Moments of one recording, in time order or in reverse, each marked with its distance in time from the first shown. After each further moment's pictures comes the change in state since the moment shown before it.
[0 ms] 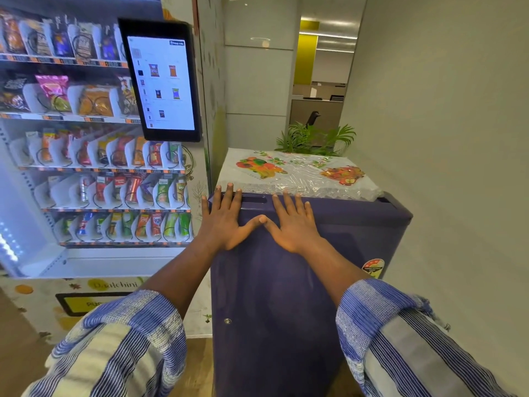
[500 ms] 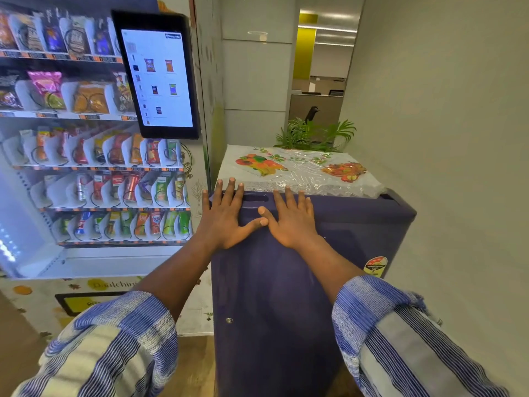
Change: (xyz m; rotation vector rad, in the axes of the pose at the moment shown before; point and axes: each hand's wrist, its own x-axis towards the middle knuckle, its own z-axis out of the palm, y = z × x) left_hand 0.005 -0.007 0.001 0.027 0.063 0.094; right_hand 0.012 -0.011 0.004 0.064 0.060 0.090
